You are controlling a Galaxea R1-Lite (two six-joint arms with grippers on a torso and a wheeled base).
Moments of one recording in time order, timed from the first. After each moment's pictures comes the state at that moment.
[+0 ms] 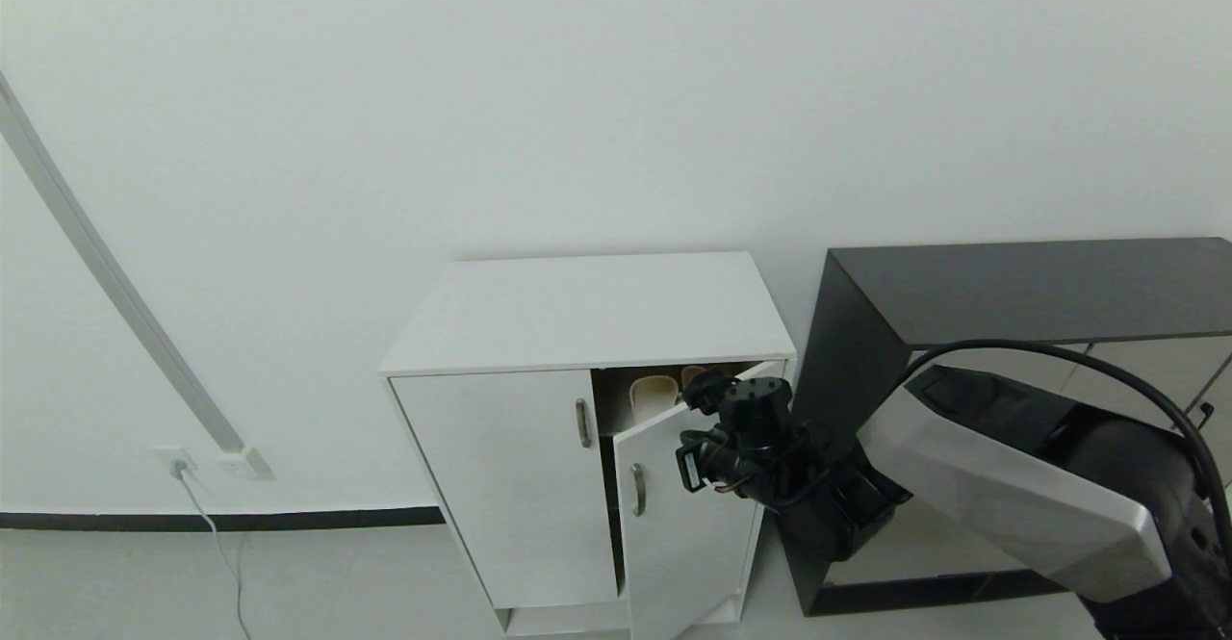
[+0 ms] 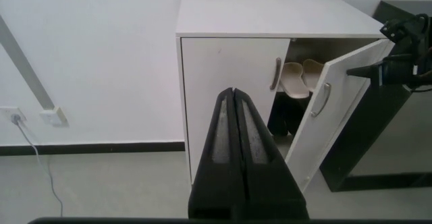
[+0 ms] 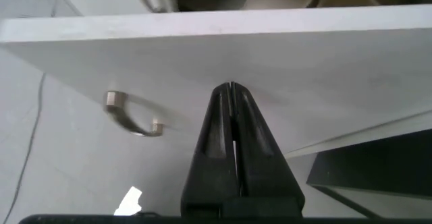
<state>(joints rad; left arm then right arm) 0.00 0.00 0.00 0.00 0.03 -0.03 0.64 2.49 -1.30 -0.81 -0.08 0.02</state>
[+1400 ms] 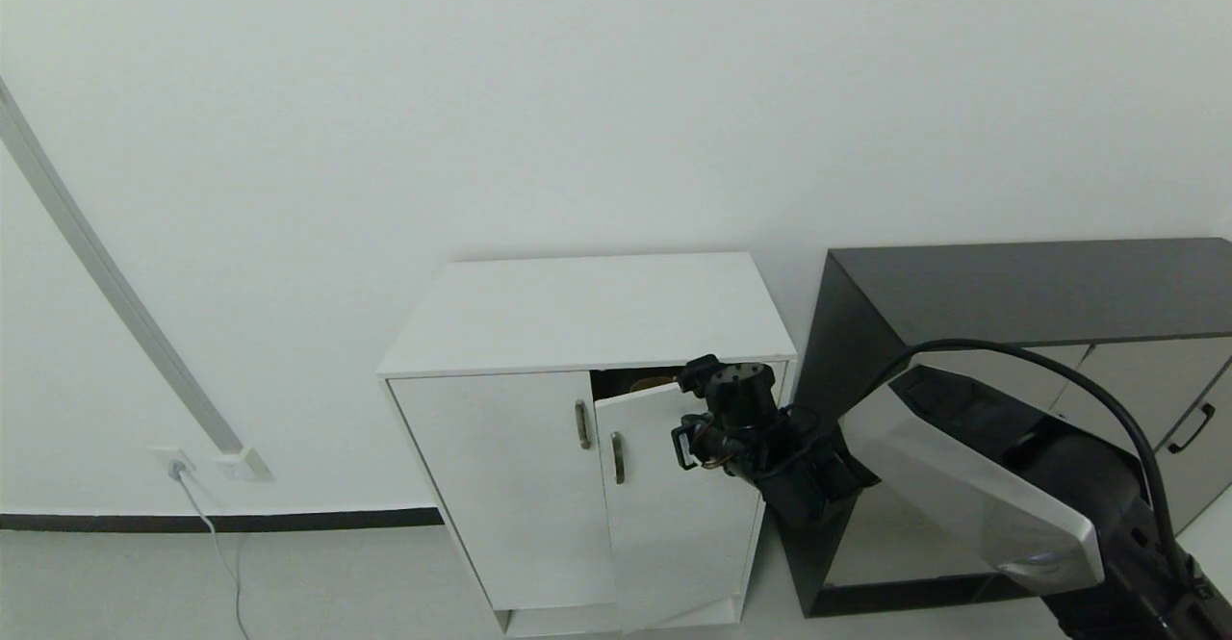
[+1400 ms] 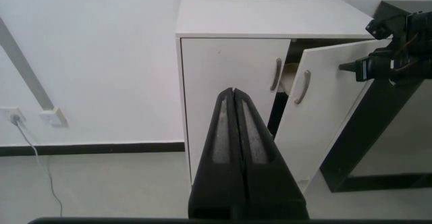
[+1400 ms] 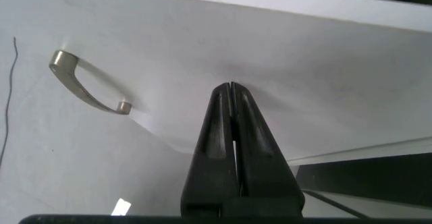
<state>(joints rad) 0.00 0.00 0.00 0.00 0.03 -0.03 0.61 2.58 -1.53 -0.66 -0.14 0.02</state>
